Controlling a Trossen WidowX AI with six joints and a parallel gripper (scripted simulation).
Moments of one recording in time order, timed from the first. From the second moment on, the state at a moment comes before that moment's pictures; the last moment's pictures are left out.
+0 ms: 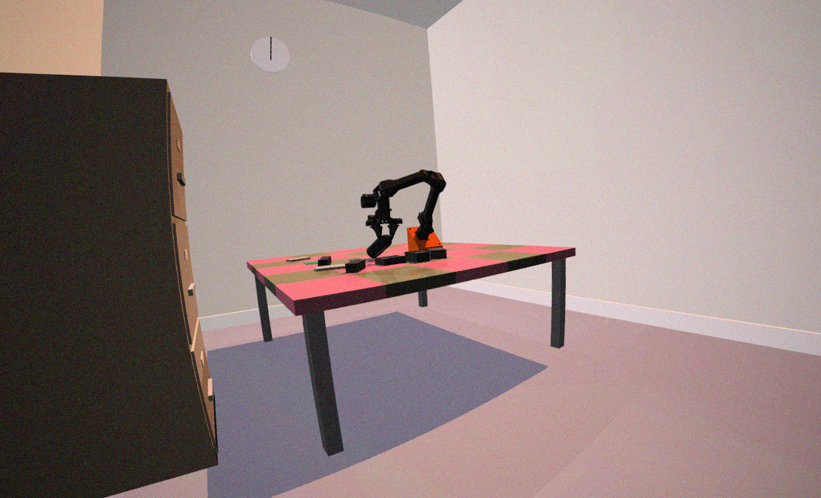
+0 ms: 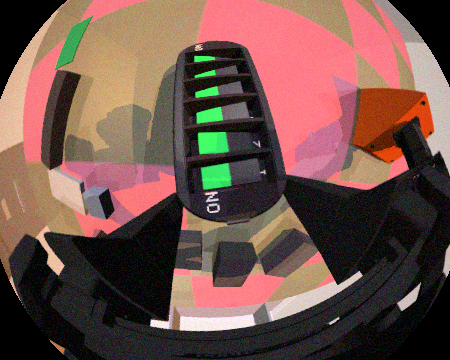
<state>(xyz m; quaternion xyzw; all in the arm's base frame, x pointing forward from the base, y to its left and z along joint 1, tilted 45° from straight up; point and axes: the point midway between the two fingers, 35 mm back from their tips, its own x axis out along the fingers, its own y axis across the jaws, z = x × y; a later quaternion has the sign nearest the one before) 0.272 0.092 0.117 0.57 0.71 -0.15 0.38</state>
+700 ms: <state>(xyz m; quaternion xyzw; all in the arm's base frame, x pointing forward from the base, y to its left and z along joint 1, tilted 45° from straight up) 0.267 0.107 0.116 0.57 0.71 -0.15 0.38</state>
